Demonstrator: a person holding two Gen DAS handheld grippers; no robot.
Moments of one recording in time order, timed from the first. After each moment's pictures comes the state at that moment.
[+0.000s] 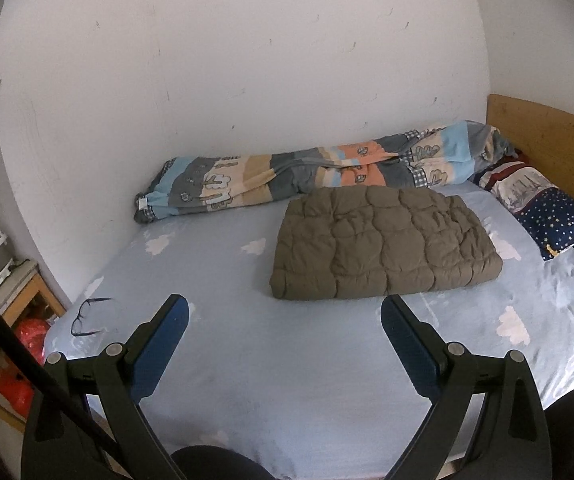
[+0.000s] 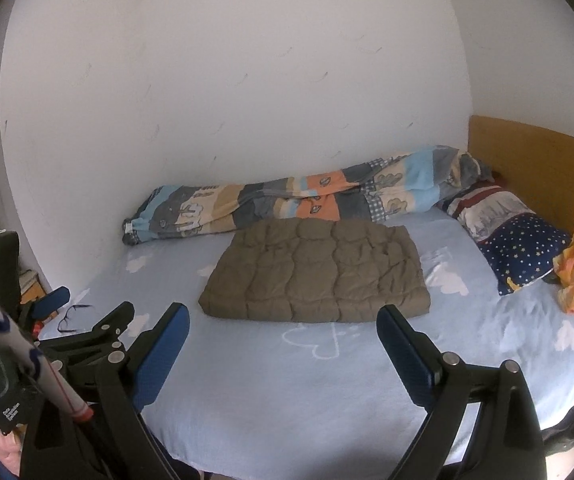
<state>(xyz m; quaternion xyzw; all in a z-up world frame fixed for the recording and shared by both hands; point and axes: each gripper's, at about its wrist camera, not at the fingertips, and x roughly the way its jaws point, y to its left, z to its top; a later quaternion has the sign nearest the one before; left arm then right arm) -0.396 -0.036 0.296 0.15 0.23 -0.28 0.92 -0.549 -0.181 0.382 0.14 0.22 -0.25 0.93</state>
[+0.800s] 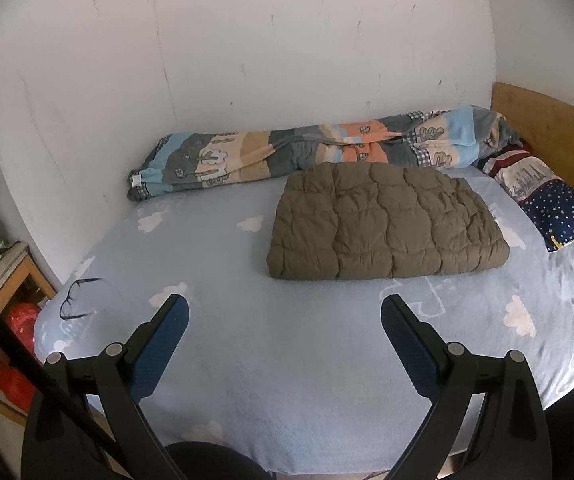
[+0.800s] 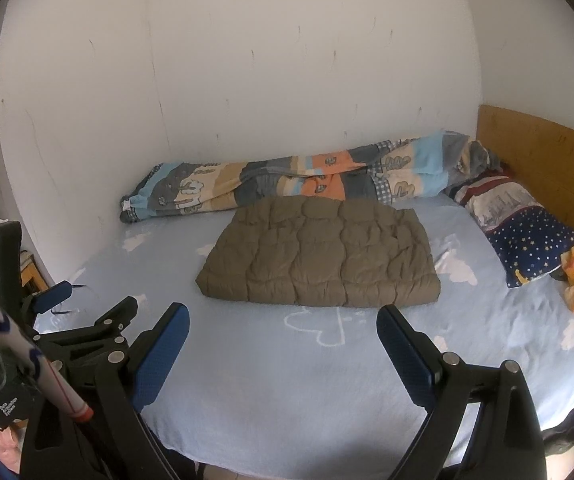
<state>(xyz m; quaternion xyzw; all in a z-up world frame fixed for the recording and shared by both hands) -0.371 -0.042 0.268 0.15 0.27 -0.27 0.91 -0.521 -0.184 0.358 0.13 0.25 -0.24 0.93</state>
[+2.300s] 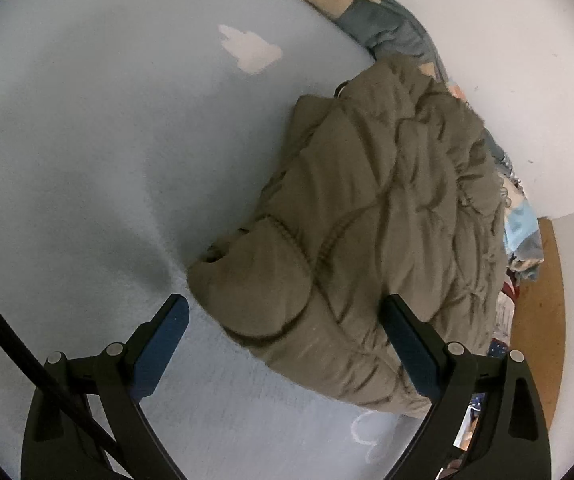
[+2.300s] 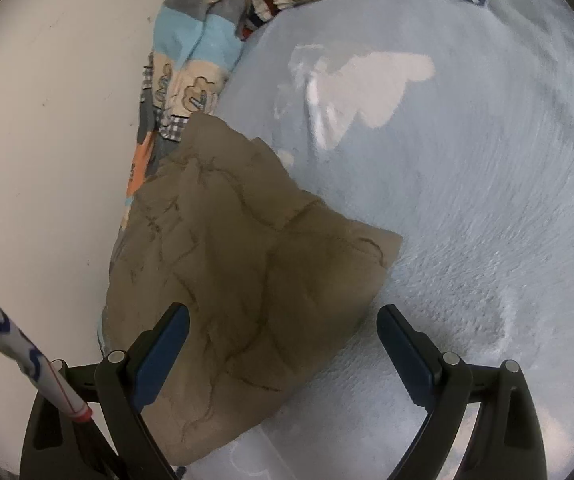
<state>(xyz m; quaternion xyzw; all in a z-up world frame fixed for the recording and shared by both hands) -0.045 -0.161 0.042 -0.18 0.61 -0.26 0.73 -0.479 -0.562 0.103 0.62 0.18 -0.32 0.69</state>
